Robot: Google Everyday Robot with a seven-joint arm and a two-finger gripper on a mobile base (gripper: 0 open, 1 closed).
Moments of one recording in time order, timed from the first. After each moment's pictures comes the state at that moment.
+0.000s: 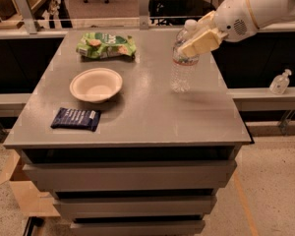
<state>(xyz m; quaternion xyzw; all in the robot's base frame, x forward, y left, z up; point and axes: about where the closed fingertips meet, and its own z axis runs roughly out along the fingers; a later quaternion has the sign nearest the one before) 0.620 -0.110 0.985 -0.55 0.70 0.19 0.40</state>
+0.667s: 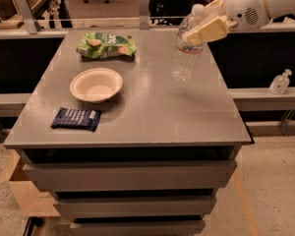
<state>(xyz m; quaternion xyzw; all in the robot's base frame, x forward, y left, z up) 0.617 -0.118 1.021 -0.54 0.69 0.18 0.45</state>
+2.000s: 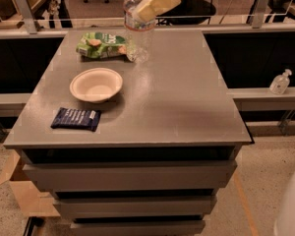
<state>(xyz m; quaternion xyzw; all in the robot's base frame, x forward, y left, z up) 0.594 0.003 1.085 -0.69 0.55 0.21 0.42</state>
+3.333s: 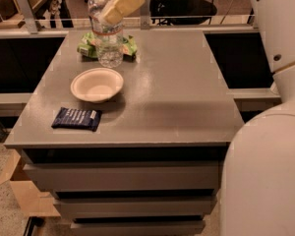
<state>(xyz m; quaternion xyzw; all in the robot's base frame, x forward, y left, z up) 0.587 0.075 1.080 -0.75 0.49 0.24 0.38</state>
